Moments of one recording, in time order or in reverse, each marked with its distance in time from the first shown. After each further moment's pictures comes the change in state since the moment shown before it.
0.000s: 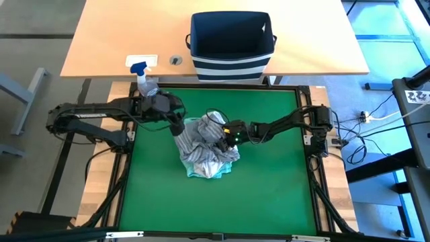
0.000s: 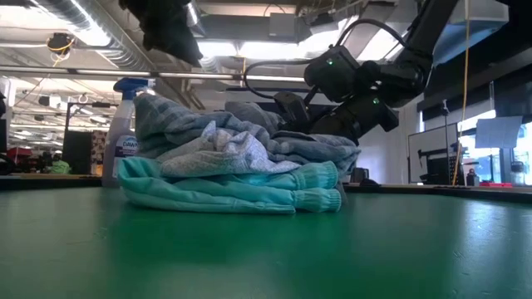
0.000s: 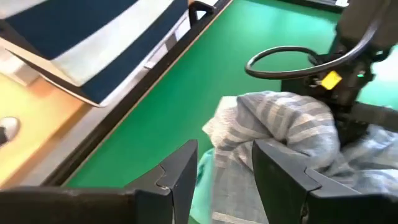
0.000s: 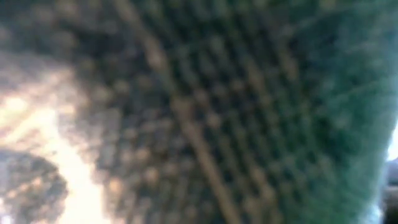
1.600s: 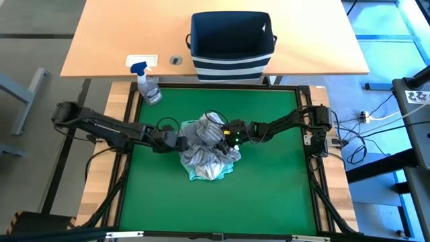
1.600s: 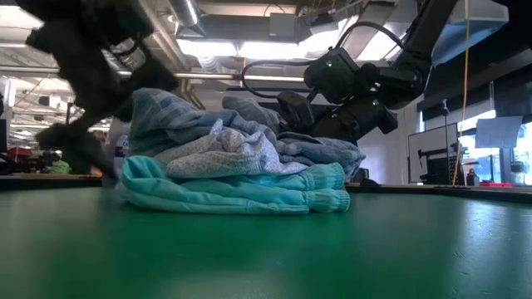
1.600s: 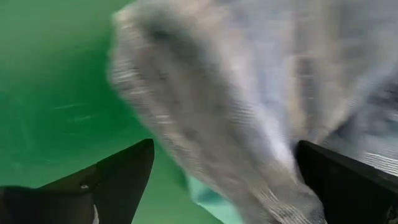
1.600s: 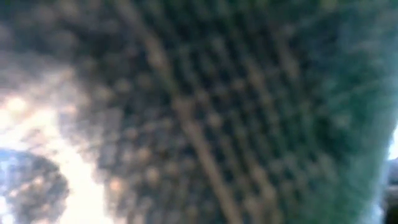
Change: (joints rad) left arm -0.219 0.092 -0.484 0.291 0.245 -1.380; right arm -0.001 0.003 -0.001 0.014 -0.061 -0.117
